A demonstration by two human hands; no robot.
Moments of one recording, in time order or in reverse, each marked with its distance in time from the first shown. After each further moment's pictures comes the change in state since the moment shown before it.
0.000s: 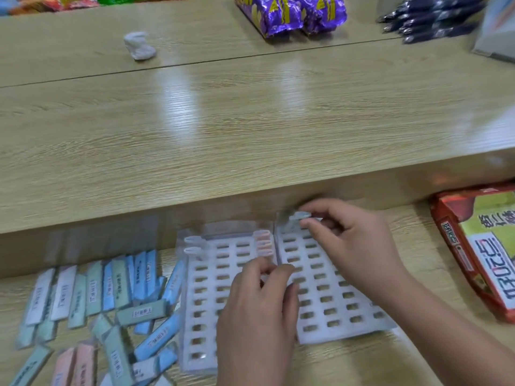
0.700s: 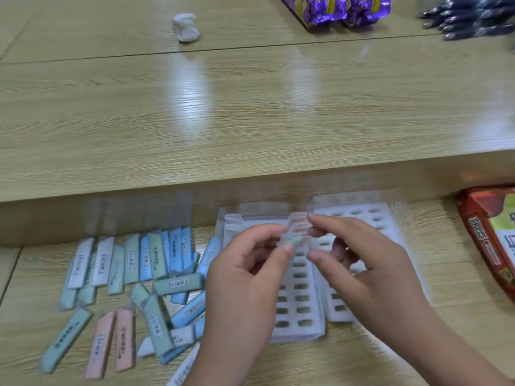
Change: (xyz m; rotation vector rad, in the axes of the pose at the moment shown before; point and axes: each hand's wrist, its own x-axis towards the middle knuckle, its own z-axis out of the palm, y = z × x) left_hand 0.000 -0.025 -0.054 -0.932 0.142 -0.300; right_hand -0.051 -0.053 0.018 -0.018 -0.084 -0.121
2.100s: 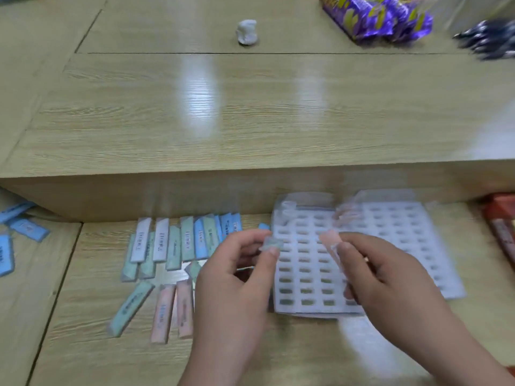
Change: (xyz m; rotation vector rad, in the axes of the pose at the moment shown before) left_hand -0.023 0.005 -0.091 0.091 0.122 -0.025; right_hand -0.010 -0.086 0.026 -0.076 -0.171 0.424
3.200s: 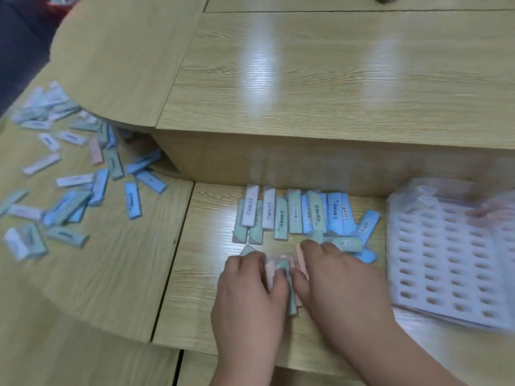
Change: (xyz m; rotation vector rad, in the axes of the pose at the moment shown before) left_hand -0.009 -0.062 -0.116 0.807 0.191 -0.176; right_hand -0.001 -0.091 0.174 -0.690 -0.237 -0.250
